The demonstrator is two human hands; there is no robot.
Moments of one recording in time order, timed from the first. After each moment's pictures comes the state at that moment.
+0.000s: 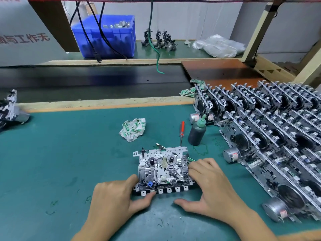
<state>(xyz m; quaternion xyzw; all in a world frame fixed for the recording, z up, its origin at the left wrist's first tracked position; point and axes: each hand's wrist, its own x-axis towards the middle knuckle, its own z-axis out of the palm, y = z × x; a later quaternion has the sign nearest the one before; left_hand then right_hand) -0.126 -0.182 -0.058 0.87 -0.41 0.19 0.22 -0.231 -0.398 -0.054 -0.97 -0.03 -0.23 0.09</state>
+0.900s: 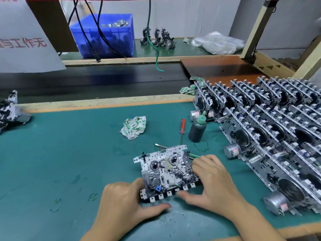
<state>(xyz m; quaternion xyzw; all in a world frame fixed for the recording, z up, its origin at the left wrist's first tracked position) -0.139 -0.183 -0.054 0.85 -0.44 0.12 0.25 -0.231 -0.397 -0.057 -0.96 -0.01 -0.25 0.10</state>
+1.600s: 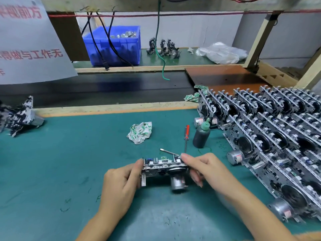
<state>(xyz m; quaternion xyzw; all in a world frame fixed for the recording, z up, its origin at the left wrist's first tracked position) -0.122 -0.186 -0.040 0.81 -0.27 0.05 0.52 -0.208 -0.388 -0.013 -0.81 0.13 -0.03 0.57</state>
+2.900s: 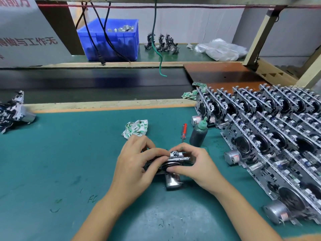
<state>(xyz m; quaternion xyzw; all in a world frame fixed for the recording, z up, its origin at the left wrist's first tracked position) -0.113 -0.225 -0.012 0.77 -0.44 0.16 0.43 -0.185 -0.390 -0.032 -0.75 0.06 -0.11 0.65</state>
